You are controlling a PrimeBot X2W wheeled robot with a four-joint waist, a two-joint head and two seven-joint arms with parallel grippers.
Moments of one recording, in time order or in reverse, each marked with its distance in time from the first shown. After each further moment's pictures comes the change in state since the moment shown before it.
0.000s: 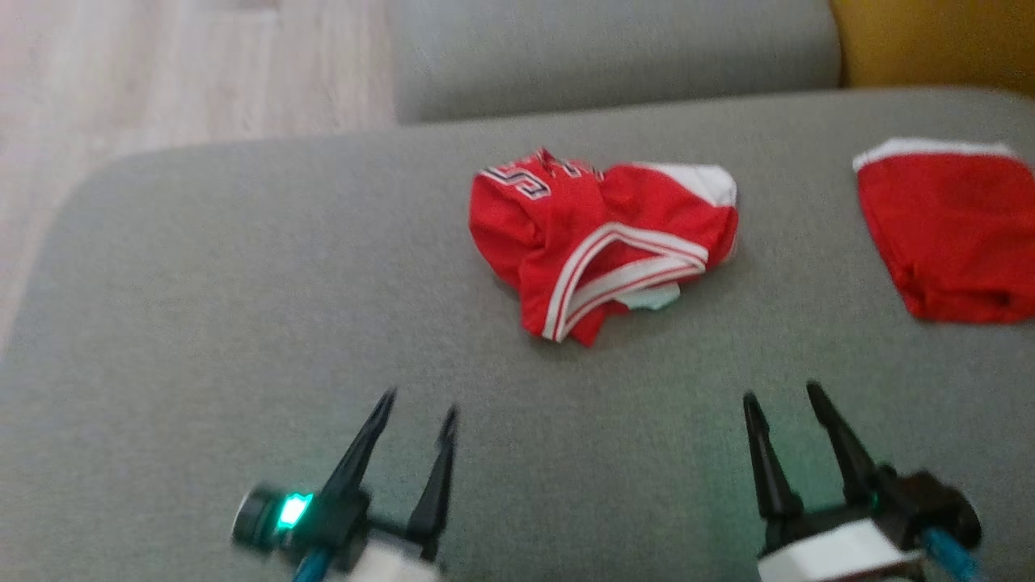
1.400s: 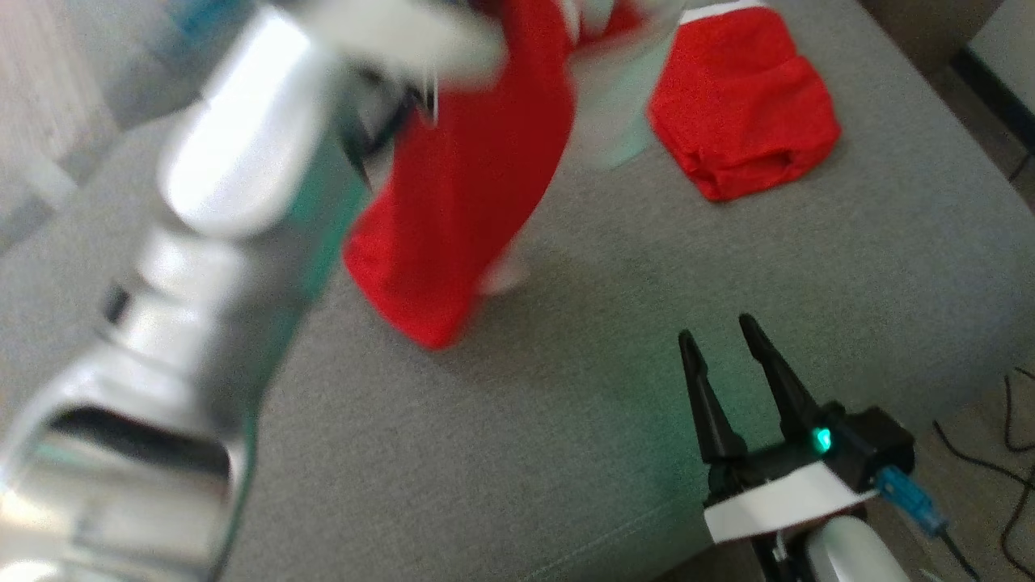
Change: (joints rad) left arm -1.193 0.006 -0.242 0.286 -0.344 -0.110 -0.003; right arm -0.190 -0.001 0.147 0.013 0.095 0.000 0.000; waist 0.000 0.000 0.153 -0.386
